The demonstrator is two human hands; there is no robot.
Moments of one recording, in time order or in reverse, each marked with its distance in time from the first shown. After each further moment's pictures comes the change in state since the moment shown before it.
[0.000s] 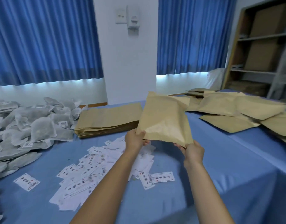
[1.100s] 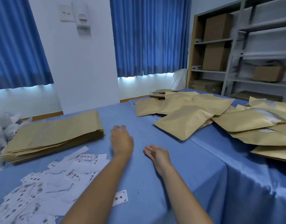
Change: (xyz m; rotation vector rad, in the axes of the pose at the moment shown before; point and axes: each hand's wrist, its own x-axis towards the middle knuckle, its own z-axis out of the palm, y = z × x) left_hand 0.035 -0.002 0.145 1.040 0.119 0.416; right_hand 0.087 -0.008 -0.041 -0.040 -0.178 0.161
